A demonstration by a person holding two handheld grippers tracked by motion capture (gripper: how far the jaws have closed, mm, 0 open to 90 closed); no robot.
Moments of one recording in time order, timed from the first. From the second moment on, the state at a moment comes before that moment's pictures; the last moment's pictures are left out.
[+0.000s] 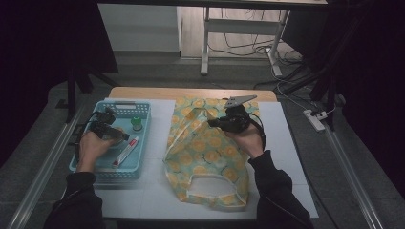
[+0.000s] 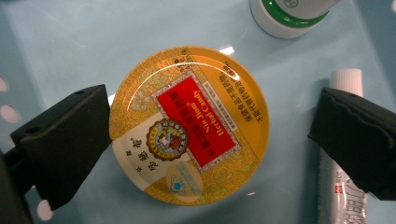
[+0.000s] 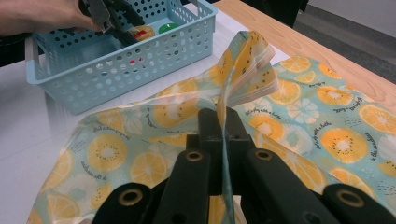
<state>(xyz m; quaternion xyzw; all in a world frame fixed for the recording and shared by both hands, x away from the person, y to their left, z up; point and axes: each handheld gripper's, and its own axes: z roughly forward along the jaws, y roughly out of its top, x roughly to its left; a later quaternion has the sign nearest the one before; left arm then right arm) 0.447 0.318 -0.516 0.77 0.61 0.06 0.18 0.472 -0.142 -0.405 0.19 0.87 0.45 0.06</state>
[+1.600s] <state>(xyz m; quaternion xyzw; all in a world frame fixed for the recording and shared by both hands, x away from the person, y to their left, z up) 0.400 0.287 -0.446 0.80 0.52 0.08 0.30 0.474 -0.144 -0.406 0.20 0.86 0.46 0.06</state>
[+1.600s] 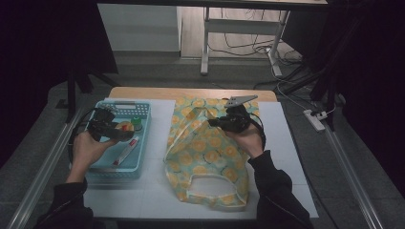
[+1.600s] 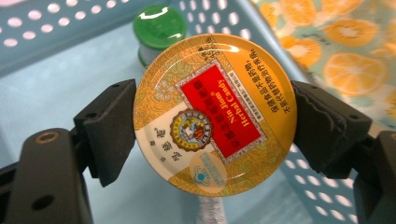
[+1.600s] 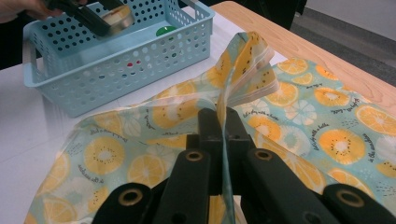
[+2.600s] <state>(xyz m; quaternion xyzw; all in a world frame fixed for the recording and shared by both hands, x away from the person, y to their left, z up) 0.370 0.206 -0.421 0.85 0.41 0.06 0.34 0.477 -0.144 -0.409 0.20 0.86 0.46 0.06</state>
